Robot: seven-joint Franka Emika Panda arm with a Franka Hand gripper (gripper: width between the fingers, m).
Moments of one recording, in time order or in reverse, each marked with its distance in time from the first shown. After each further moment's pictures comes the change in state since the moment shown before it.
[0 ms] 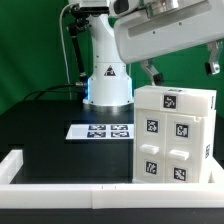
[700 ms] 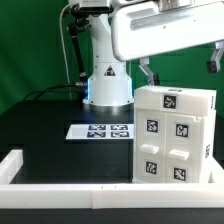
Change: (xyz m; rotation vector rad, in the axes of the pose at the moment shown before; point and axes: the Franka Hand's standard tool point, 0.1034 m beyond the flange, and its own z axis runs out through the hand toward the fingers) arm -0.001 -0.004 0.002 -0.066 -0.028 -0.616
